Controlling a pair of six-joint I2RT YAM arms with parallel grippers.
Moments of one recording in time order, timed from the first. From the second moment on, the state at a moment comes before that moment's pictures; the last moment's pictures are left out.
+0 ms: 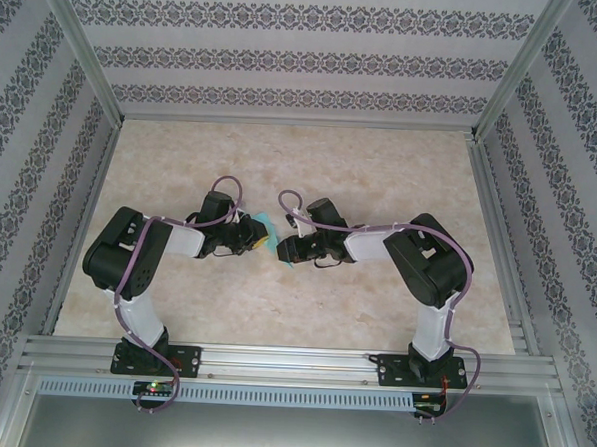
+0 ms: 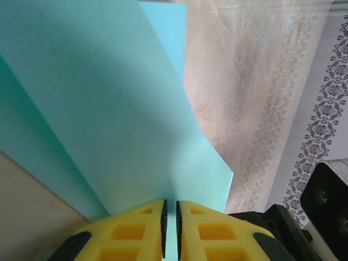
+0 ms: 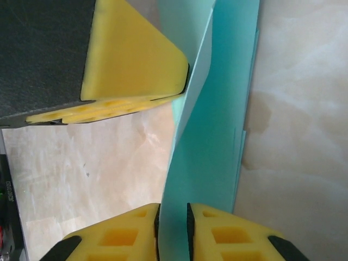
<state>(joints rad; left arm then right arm) -0.30 1.78 0.68 0.33 0.61 -1.04 0.64 1.91 0.91 0.15 -0.62 0.45</state>
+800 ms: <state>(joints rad) -0.35 1.76 0.69 0.33 0.63 -0.99 0.59 1.95 0.90 0.23 -0.72 0.58</state>
